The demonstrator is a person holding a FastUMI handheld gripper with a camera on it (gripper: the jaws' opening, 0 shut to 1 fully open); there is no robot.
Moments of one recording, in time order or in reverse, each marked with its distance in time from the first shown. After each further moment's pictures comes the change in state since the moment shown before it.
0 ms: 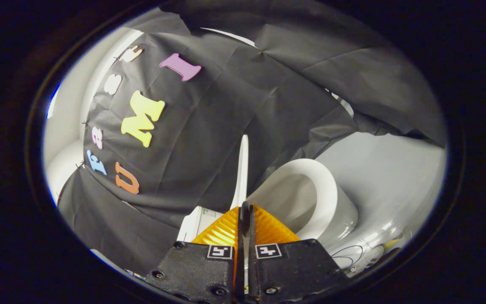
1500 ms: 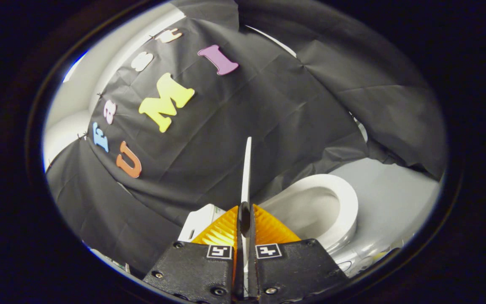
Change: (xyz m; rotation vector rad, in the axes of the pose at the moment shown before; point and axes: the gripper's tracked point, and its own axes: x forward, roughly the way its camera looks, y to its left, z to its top) arm 0.001 0.105 -0.009 -0.214 -0.036 -0.008
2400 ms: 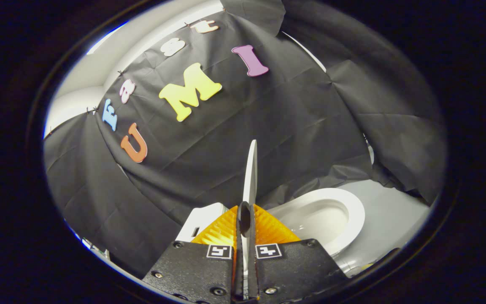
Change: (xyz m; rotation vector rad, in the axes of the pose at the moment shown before) arm 0.009 0.080 -0.013 -0.177 -0.027 0.001
